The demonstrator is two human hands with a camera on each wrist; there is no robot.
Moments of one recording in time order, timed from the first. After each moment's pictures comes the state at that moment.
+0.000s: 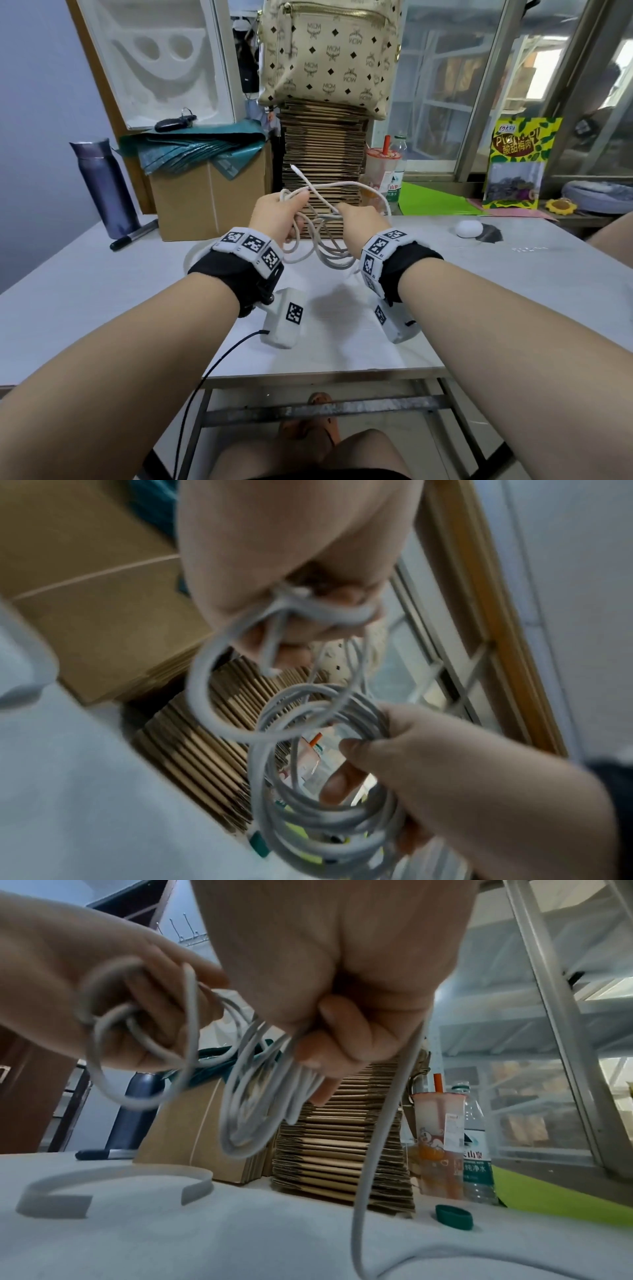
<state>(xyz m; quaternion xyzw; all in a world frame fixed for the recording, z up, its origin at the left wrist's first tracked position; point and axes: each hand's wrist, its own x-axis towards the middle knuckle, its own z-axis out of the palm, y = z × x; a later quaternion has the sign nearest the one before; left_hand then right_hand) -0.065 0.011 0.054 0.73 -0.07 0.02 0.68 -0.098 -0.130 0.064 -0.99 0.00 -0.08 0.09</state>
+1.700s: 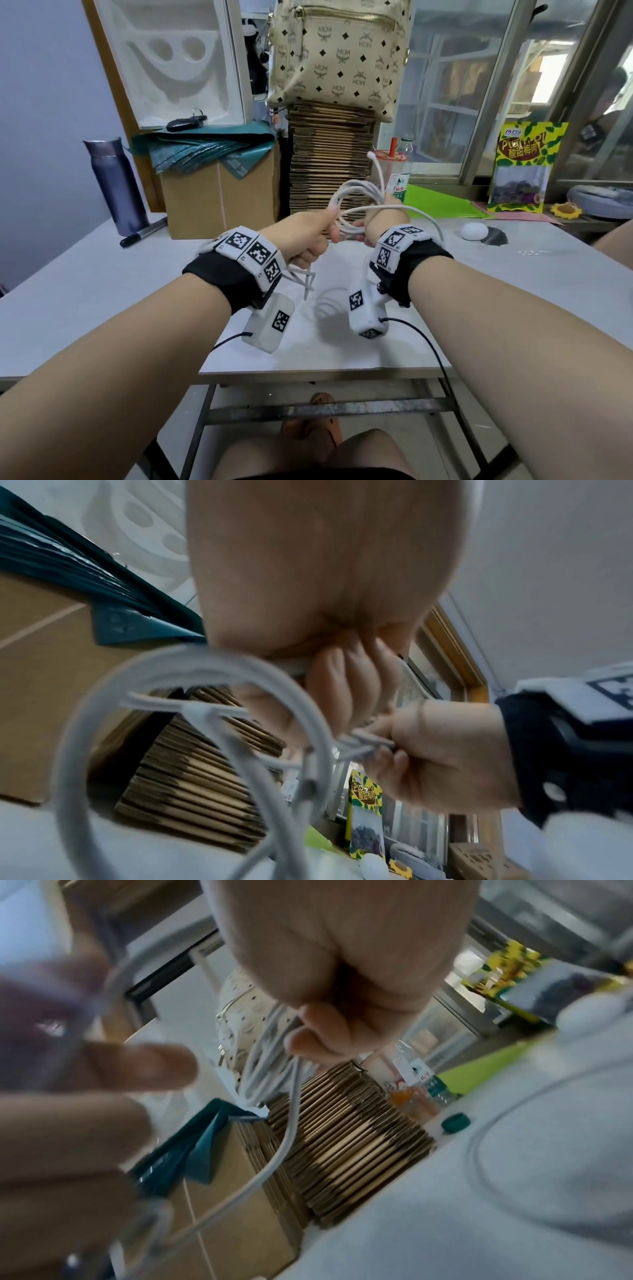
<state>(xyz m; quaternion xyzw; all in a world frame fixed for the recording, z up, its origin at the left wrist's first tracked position) -0.094 0.013 0.065 0.78 -0.18 -0.23 0.56 -0.081 -0.139 0.054 -0.78 0.18 -0.13 0.58</state>
